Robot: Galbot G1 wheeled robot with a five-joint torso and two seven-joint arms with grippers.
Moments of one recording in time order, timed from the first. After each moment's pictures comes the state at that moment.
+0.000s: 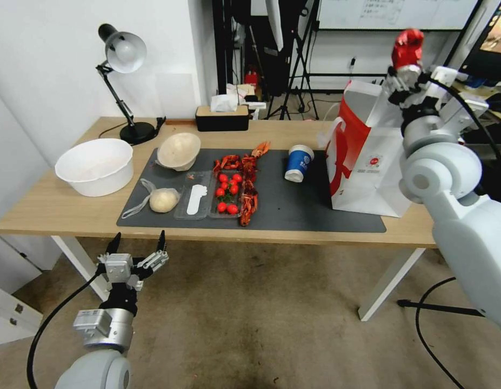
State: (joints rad) left arm 1.68 -1.57 -0.71 -2.17 -0.12 -0.03 0.11; right arm -0.59 0.88 0.28 1.94 0.93 -0.38 0.72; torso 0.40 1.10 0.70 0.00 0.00
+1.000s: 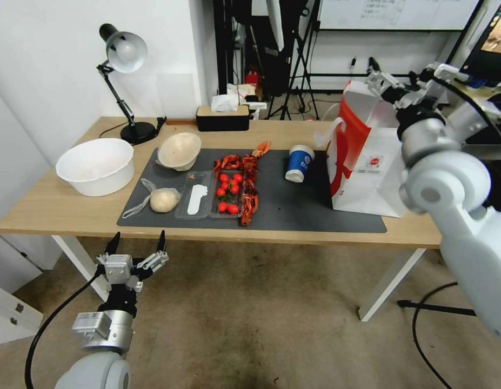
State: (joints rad) left arm 1.69 -1.56 -0.71 -2.18 -0.12 -0.05 0.11; right arm -0.78 0.84 0.32 2.14 0.99 -0.07 0.37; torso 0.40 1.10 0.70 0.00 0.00
